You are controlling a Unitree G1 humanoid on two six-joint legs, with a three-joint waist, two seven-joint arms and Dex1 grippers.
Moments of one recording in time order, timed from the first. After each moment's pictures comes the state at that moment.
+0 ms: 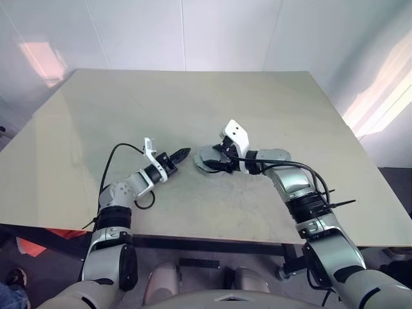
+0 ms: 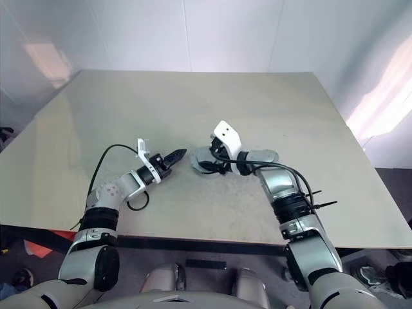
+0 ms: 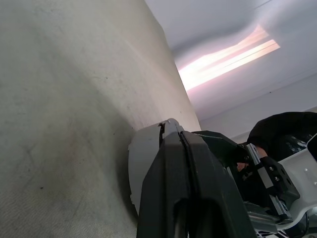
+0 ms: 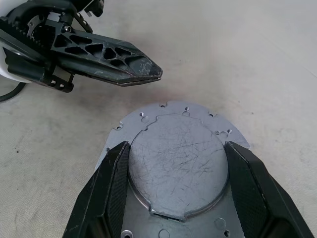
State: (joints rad) left arm -0.52 0.12 0.34 0.49 -0.74 0.82 -0.67; right arm -0.61 -0.30 0.22 0.29 0.07 0.40 0.88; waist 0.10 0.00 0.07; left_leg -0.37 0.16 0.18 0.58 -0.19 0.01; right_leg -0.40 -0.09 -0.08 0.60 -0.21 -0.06
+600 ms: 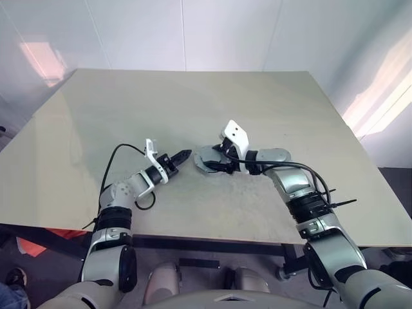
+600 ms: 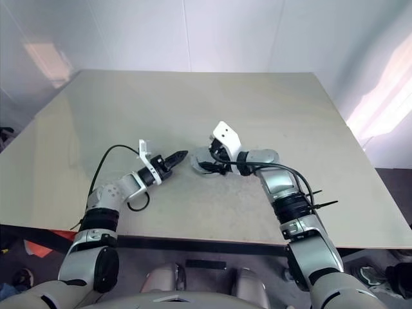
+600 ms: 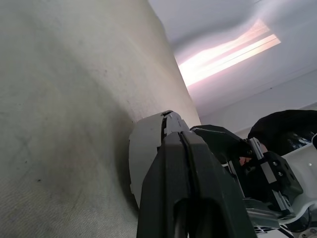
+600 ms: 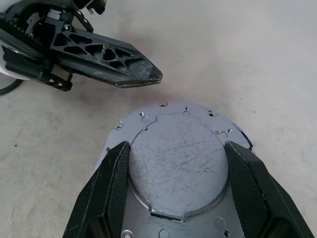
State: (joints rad) left arm -0.51 0.12 0.32 0.49 -0.74 0.82 -0.68; right arm -0.61 -0.31 0.23 0.32 0.06 0.36 0.89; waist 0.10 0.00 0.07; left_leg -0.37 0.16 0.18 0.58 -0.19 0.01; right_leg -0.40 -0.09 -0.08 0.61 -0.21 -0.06
